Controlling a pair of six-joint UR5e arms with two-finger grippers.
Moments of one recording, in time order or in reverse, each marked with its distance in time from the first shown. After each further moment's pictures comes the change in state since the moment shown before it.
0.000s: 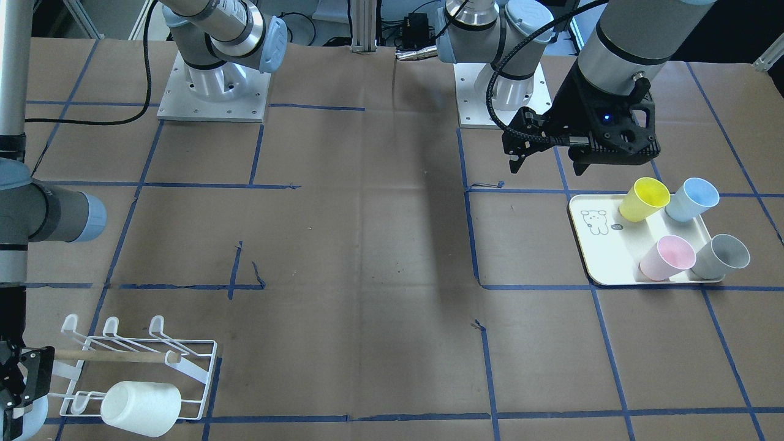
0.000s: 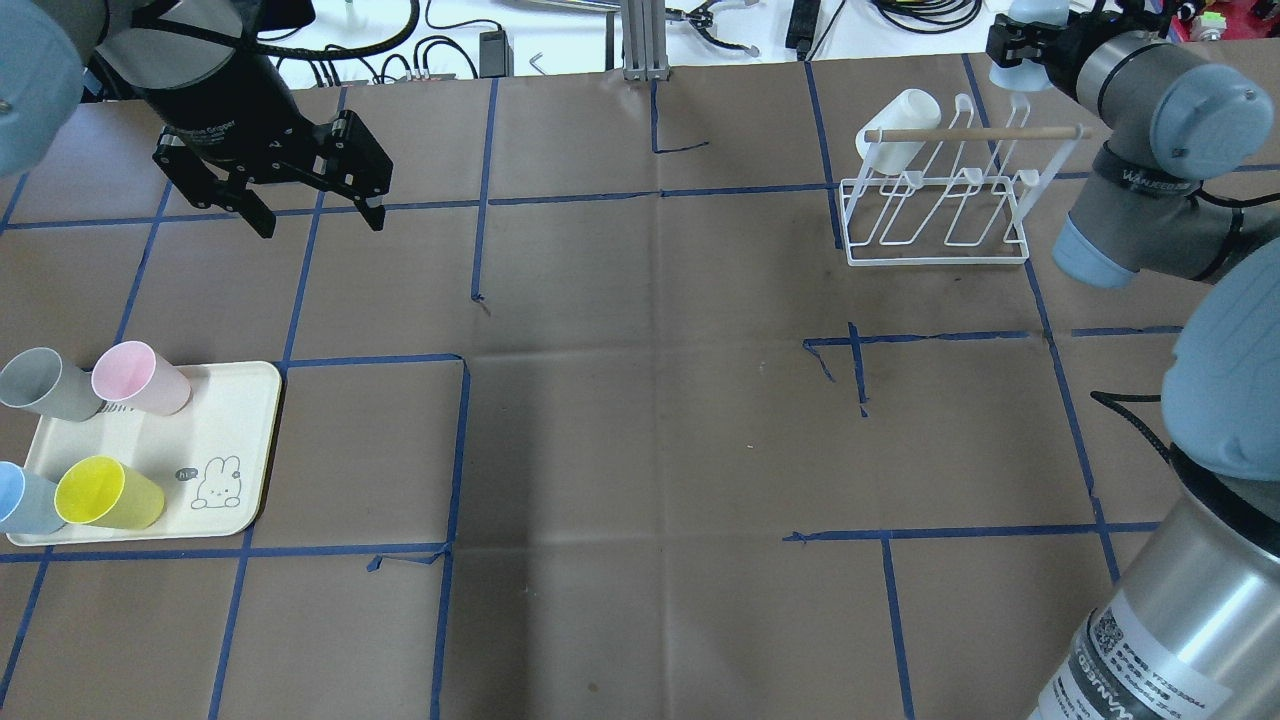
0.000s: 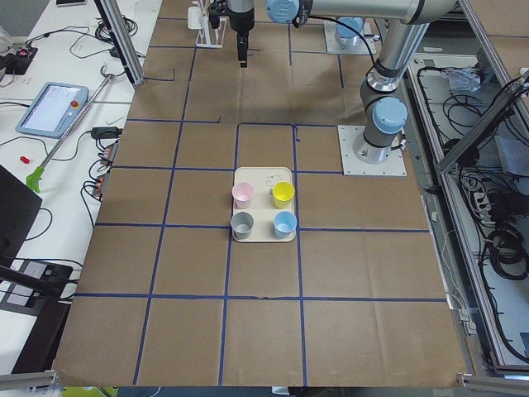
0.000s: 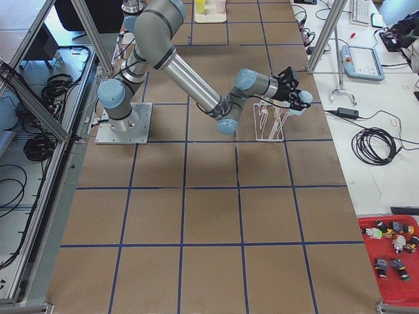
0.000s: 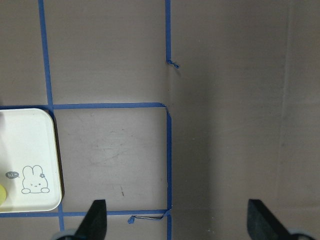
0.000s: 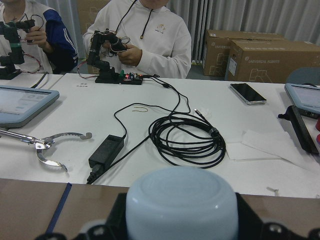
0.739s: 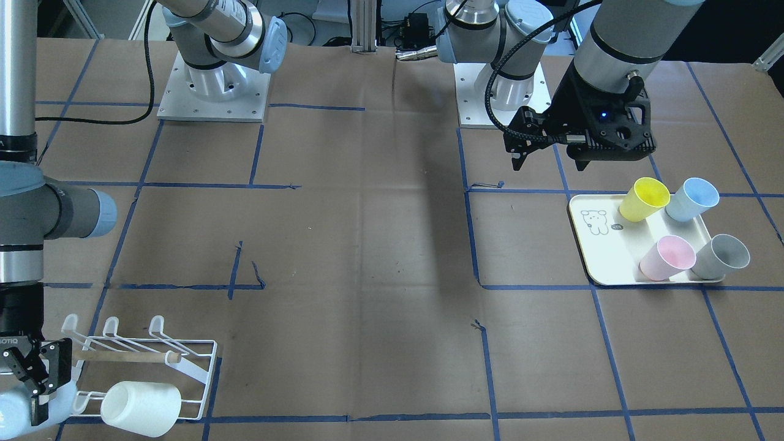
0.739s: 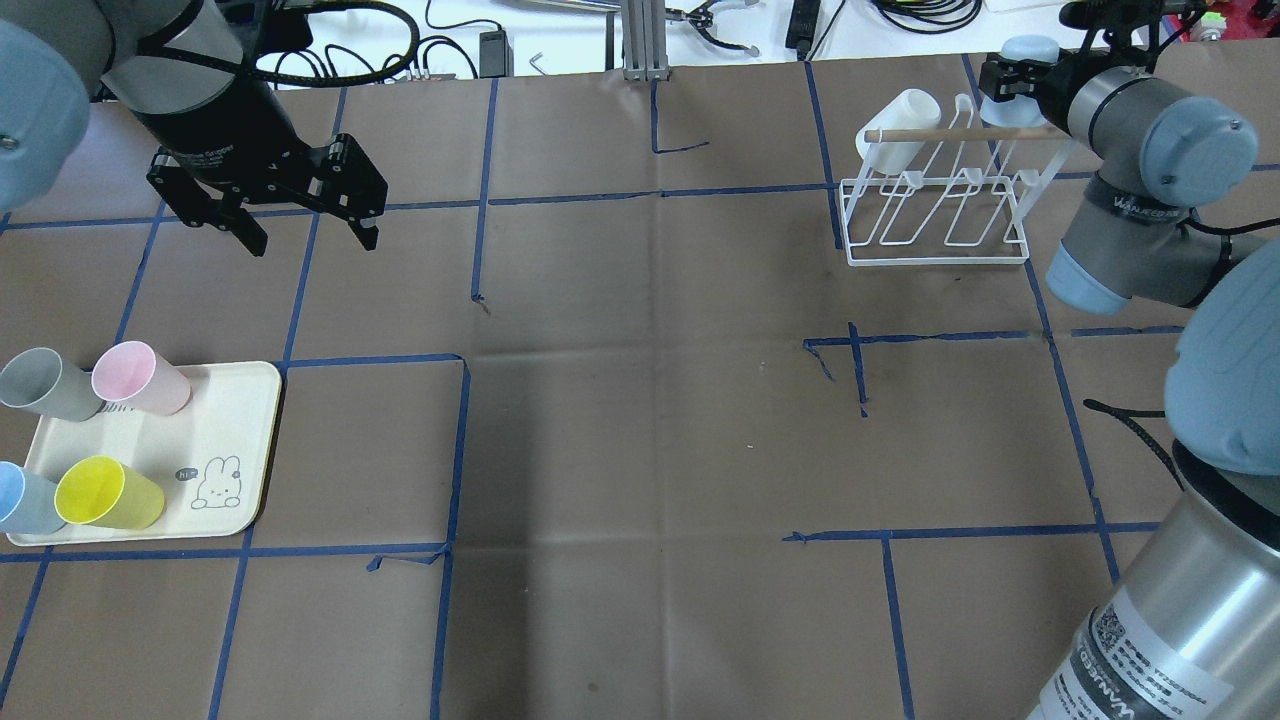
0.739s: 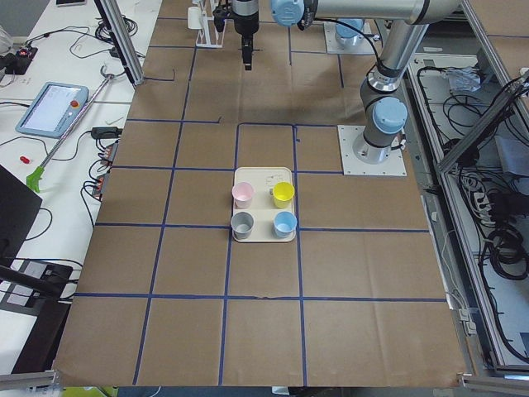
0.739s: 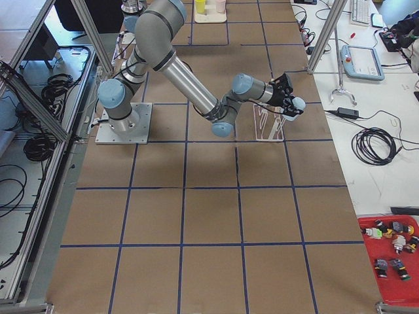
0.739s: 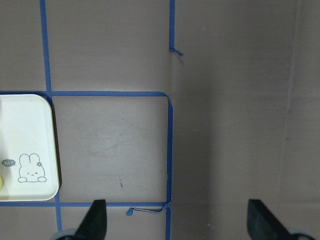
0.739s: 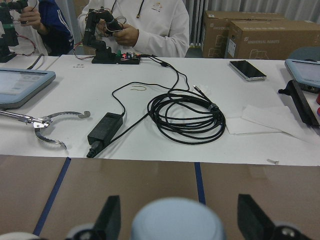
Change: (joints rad) left arm 0.000 0.018 -0.032 0.014 0.044 -0.005; right arm -0.006 0.001 0.053 0.001 -0.011 0.006
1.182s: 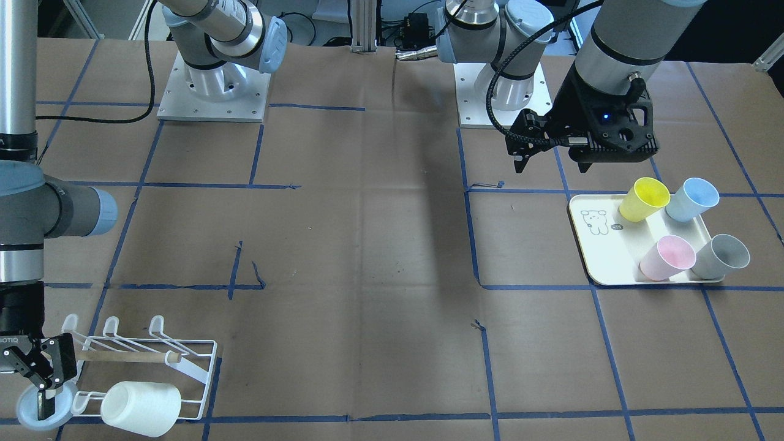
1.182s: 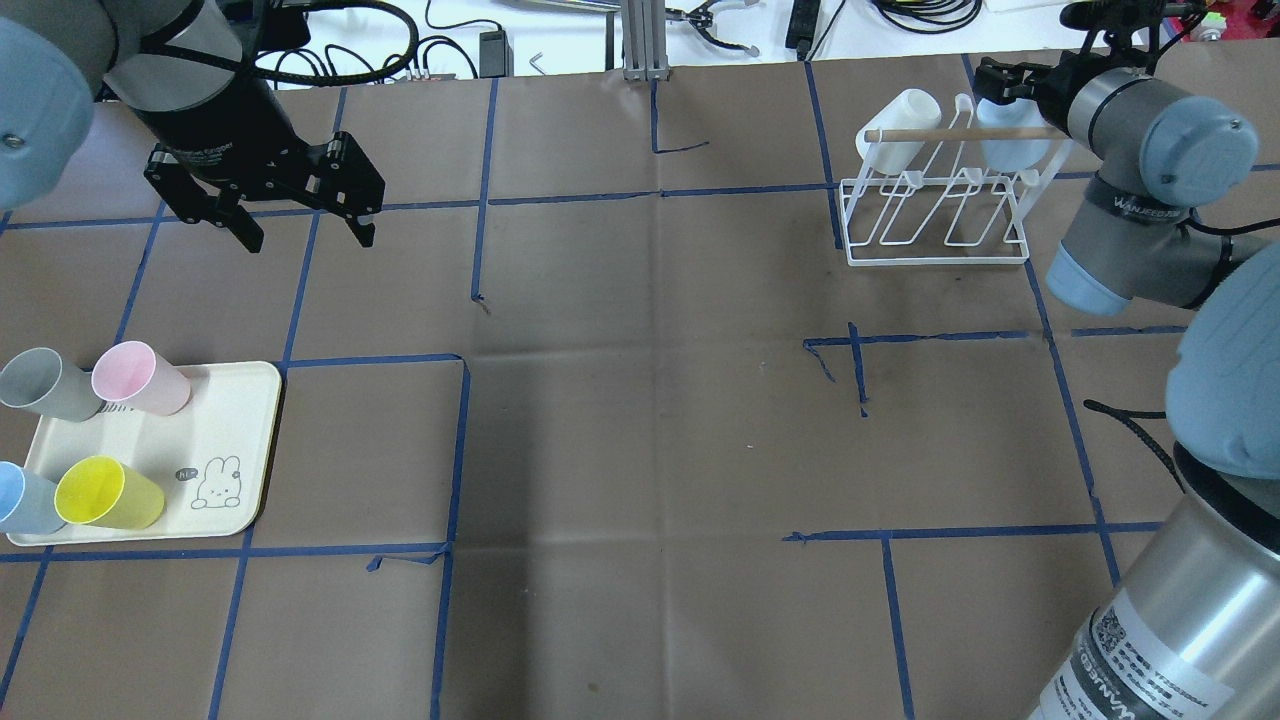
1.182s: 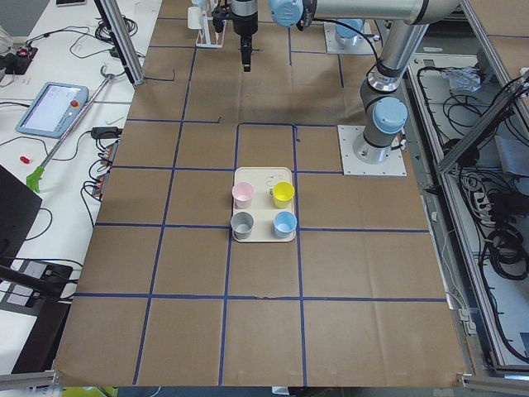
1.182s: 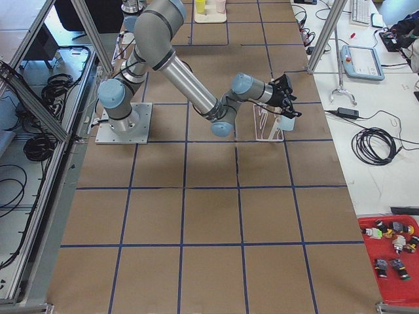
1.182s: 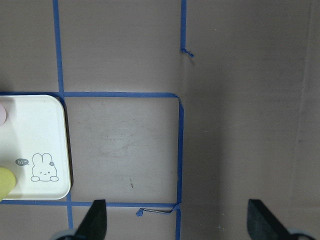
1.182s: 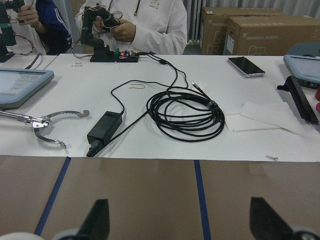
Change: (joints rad) left arm -0.001 -0.004 0.002 0.012 -0.009 -0.005; right arm 0.001 -0.013 0.002 0.010 -0.005 0.008
